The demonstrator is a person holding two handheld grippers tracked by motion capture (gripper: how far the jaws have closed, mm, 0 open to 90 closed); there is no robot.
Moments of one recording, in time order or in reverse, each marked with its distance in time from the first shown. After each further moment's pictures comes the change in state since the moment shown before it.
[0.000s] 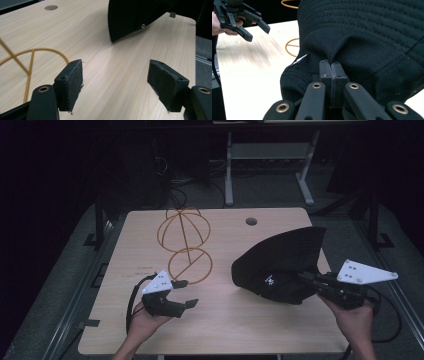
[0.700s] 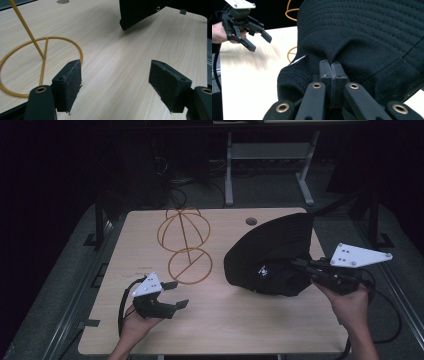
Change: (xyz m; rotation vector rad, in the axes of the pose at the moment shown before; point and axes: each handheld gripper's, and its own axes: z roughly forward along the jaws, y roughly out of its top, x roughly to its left) left arm 0.013 -0.021 -0.013 0.000 0.043 -0.016; right arm -0.006 0.039 0.012 -0.002 0.039 -0.040
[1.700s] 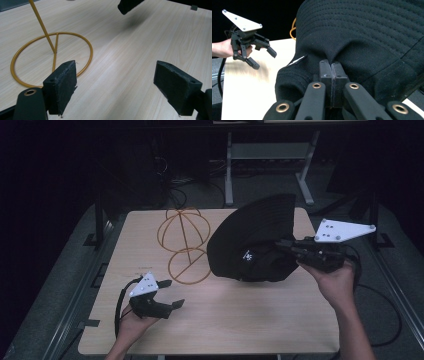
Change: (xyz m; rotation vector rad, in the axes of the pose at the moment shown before) left arm 0.009 -0.008 -0.002 0.005 0.045 0.005; right arm -0.008 0.053 0.028 -0.030 0.064 -0.036
